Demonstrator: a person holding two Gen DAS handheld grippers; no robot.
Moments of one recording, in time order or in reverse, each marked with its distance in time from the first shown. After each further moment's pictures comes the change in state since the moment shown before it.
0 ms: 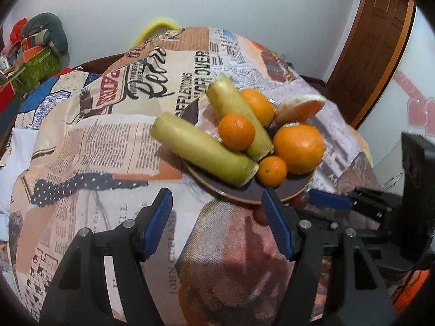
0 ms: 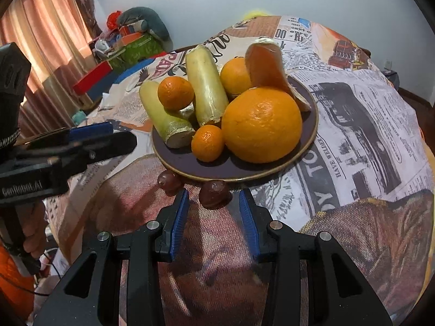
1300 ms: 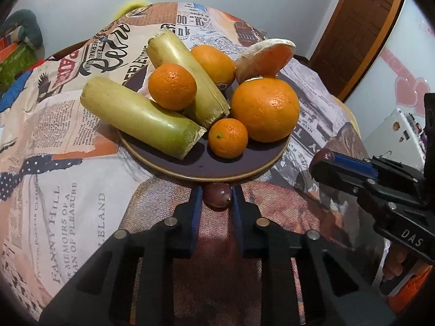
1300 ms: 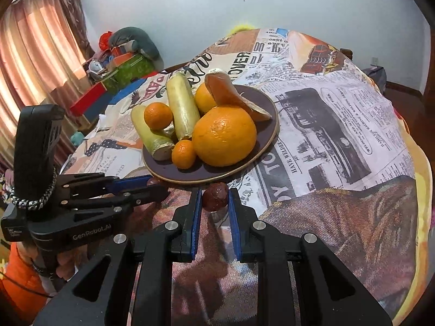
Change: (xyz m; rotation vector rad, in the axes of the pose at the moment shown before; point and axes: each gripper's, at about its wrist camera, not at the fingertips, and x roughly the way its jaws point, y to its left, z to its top) left arm 0.036 -0.041 -0.015 0.049 0.109 -0.105; right arm -0.035 -0.025 -0.009 0.080 -0.086 -0.005
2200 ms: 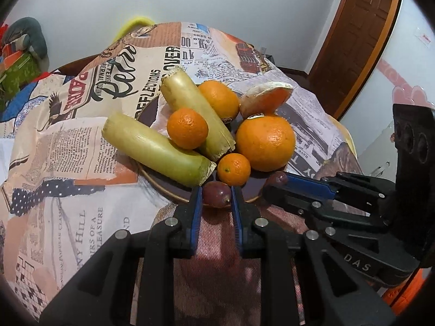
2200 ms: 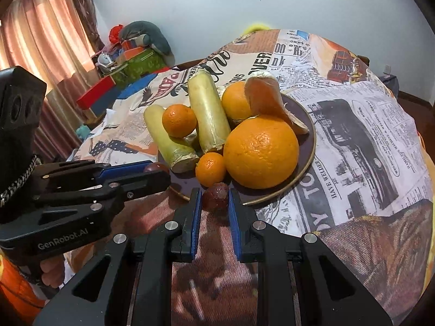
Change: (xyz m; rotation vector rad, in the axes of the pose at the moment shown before) left arm -0.024 0.008 0.017 0.001 -0.083 0.008; right arm 0.028 0.024 0.015 -0.053 0.009 0.031
